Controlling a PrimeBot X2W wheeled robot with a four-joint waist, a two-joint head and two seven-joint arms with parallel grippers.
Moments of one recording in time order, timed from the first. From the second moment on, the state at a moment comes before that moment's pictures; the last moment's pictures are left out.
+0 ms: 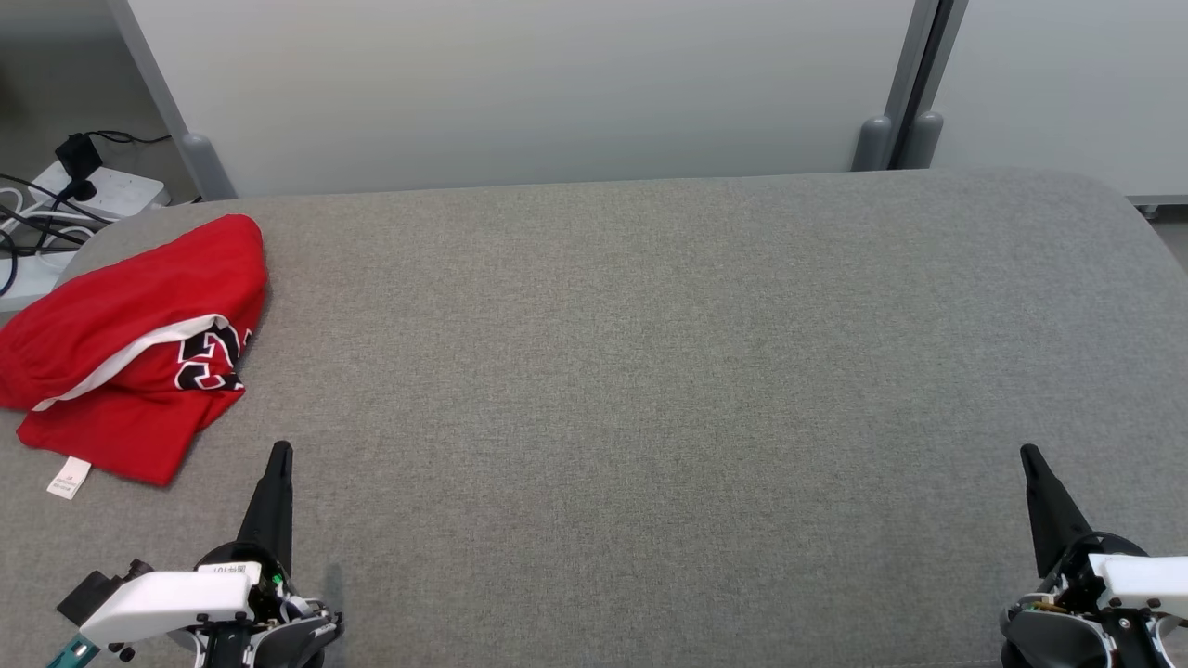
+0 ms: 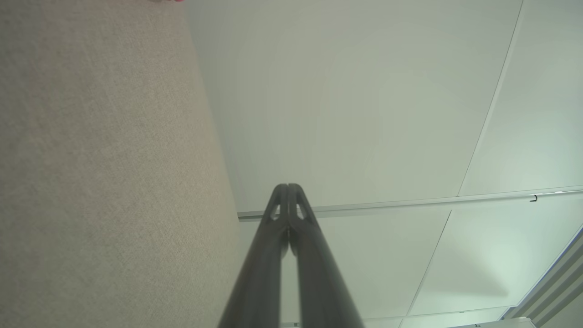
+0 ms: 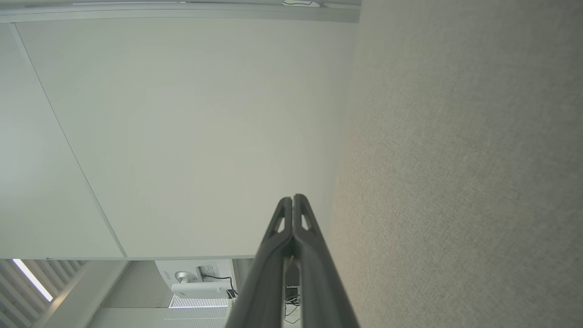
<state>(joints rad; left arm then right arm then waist) -0.08 0.03 0.09 0.27 -1.61 -0.12 0.11 -0.09 -0.04 -0.13 0.27 1.60 0.13 0.11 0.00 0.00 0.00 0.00</state>
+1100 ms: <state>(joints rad) -0.08 0.03 0.09 0.27 -1.61 -0.12 0.11 -0.09 -0.04 -0.13 0.27 1.60 0.13 0.11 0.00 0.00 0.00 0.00</state>
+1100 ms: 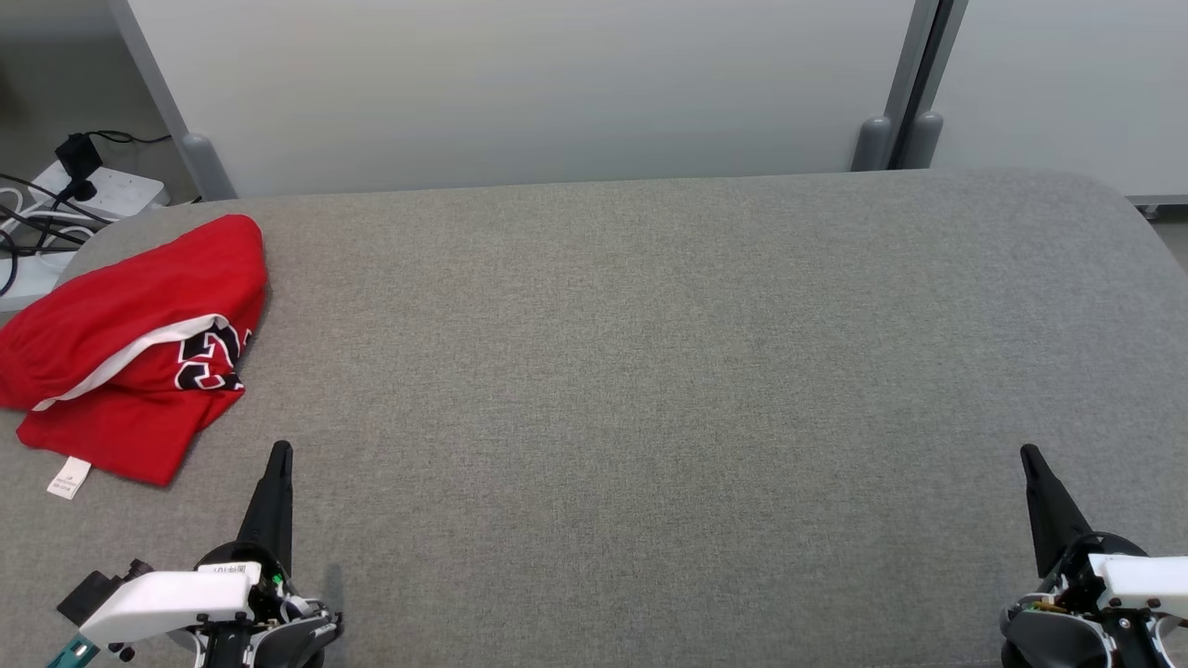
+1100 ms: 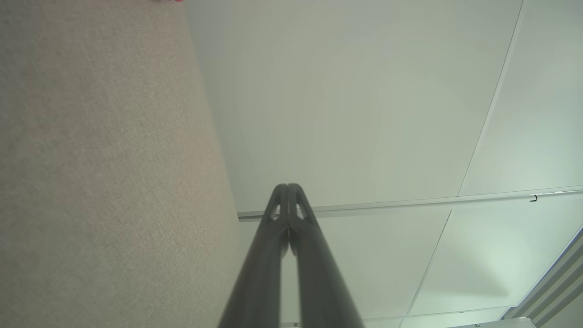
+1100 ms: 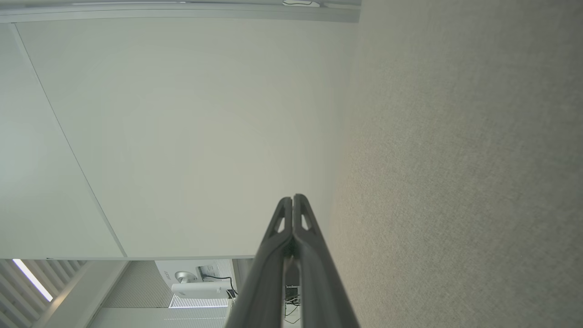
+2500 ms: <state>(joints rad) -0.11 0.03 0.03 0.40 -1.32 -0.12 0.02 -0.14 -0.09 -0.03 0.37 1.40 0.12 0.02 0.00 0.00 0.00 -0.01</state>
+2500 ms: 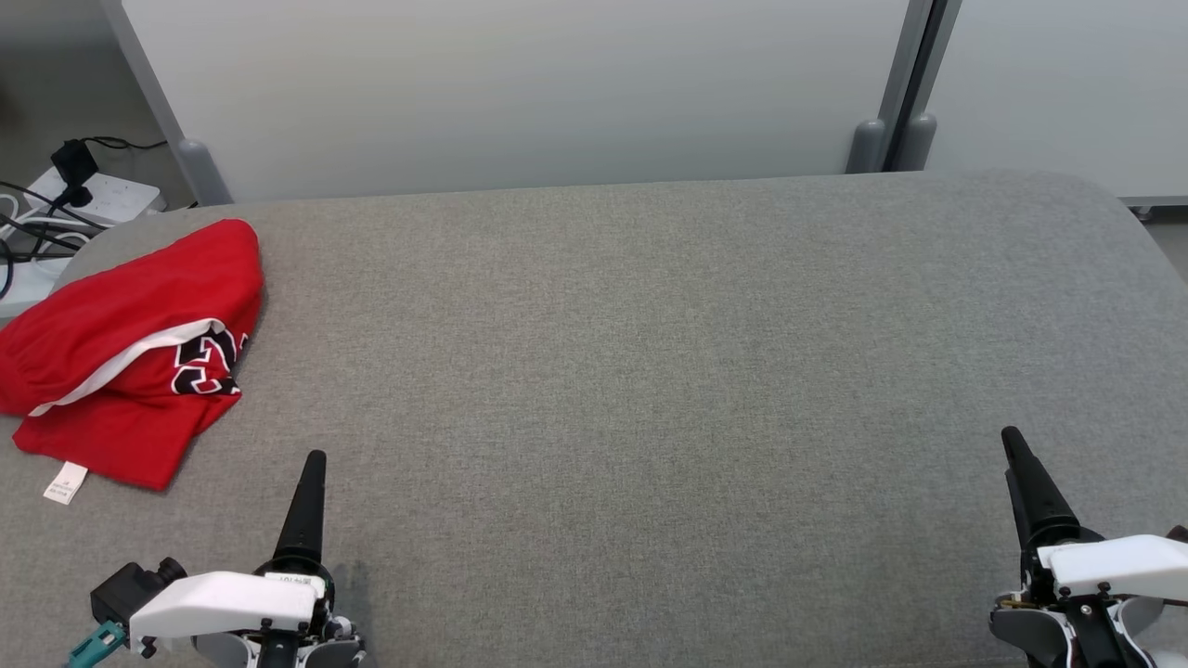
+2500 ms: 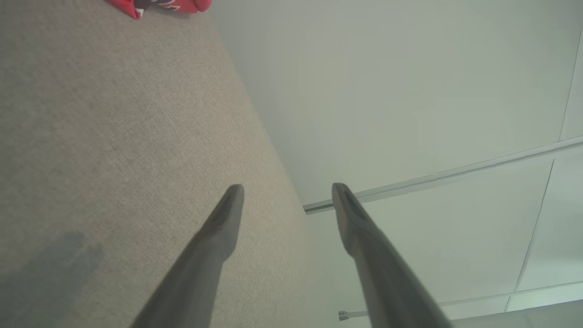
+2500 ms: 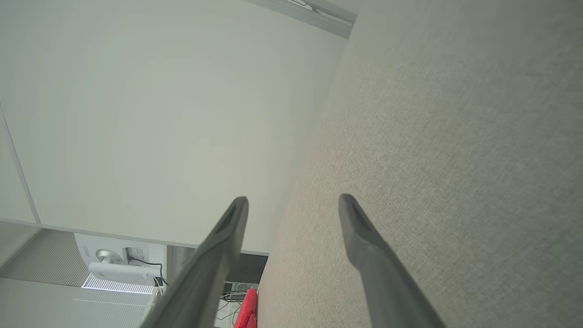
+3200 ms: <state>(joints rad) -0.17 0.03 0.03 0.44 -0.99 -0.12 -0.04 -0.22 -0.13 0.02 0.42 1.12 0.12 -0.04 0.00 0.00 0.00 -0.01</state>
